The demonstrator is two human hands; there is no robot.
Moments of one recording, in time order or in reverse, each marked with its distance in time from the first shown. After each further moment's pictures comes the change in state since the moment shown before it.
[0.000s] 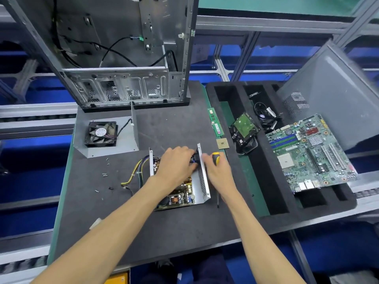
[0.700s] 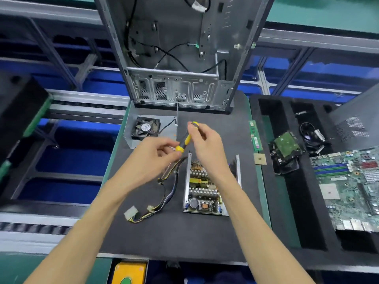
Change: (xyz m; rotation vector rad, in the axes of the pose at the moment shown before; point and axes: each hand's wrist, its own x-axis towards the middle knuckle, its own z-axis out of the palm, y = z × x) left_hand -0.092 -0.069 -0.120 -0.816 0.123 -0.387; right_hand -0.006 -0.121 0.102 0.026 -0.267 -0.204
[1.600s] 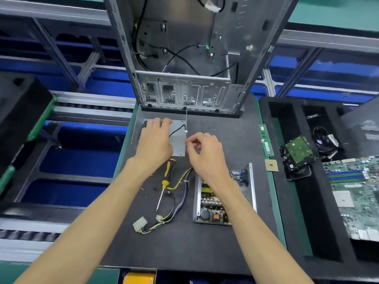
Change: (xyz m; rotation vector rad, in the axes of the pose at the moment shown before) left_hand 0.088 -0.055 -0.013 0.843 0.232 0.041; right_hand 0.019 0.022 0.028 -0.530 -0.031 -0.218
